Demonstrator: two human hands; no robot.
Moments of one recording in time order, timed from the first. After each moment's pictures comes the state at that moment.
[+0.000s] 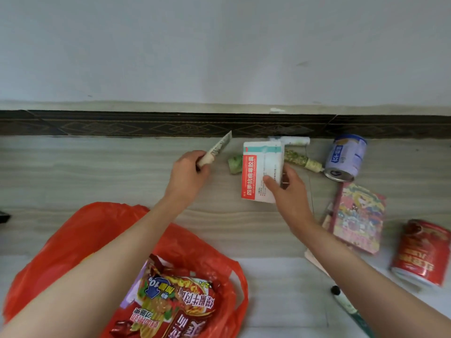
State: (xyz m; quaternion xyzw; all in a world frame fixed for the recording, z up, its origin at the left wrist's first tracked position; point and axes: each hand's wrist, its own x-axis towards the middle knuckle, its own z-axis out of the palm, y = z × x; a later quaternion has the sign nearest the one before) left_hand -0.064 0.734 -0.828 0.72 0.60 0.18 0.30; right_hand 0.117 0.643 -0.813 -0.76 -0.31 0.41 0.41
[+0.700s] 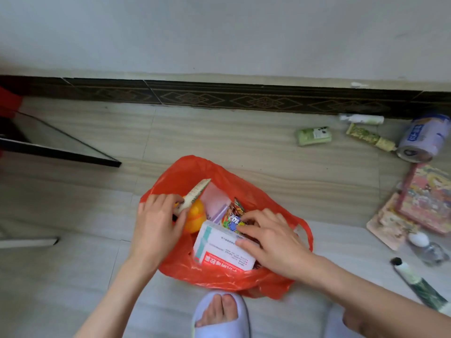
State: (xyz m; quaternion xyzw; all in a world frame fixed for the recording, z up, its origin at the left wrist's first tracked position) left_hand -0.278 0.580 -0.765 0.75 0.65 0.04 0.11; right_hand -0.035 0.539 -0.778 -0.52 -0.77 0.37 0.08
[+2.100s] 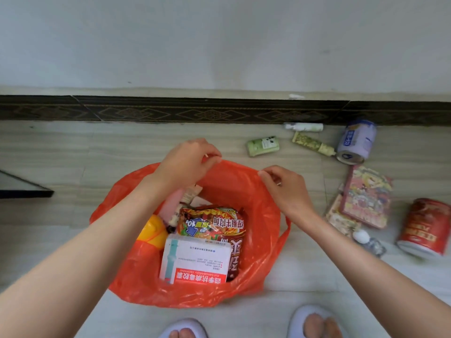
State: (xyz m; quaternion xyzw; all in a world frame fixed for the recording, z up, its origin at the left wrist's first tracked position) left_hand -0.124 0.722 -0.765 0.85 0.45 0.04 0.26; right_hand 0.067 0.617 -0.784 -0.75 -0.51 0.33 0.26
